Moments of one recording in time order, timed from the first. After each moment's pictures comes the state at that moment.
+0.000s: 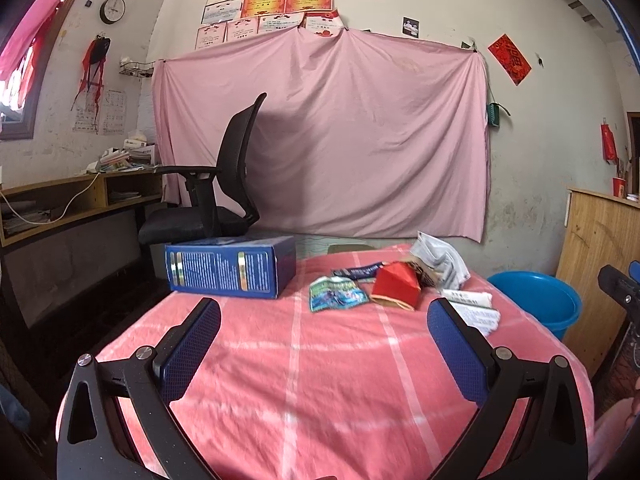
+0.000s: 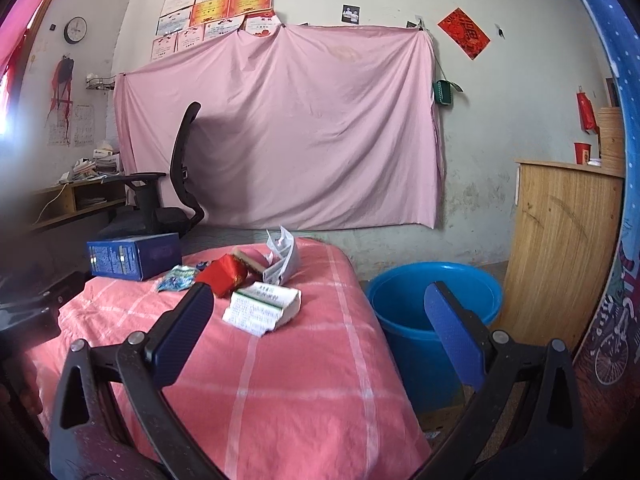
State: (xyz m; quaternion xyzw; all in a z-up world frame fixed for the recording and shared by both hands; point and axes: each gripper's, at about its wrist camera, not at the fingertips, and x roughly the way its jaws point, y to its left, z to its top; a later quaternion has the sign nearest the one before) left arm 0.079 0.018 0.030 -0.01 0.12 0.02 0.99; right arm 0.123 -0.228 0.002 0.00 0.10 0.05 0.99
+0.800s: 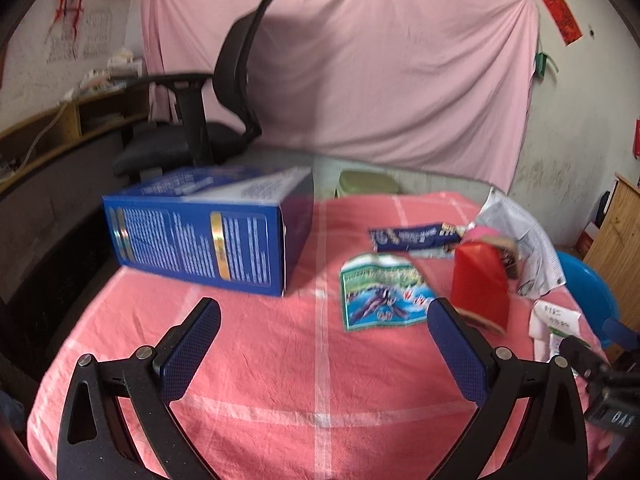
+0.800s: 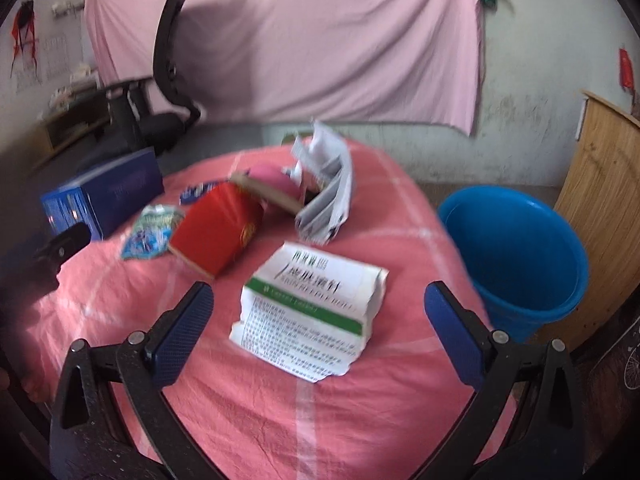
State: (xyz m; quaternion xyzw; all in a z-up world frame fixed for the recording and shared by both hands) left arm 0.247 0.075 -0.010 -0.05 0.30 0.02 0.95; right arm 0.289 -0.154 -0.042 -0.01 0.33 0.06 0.94
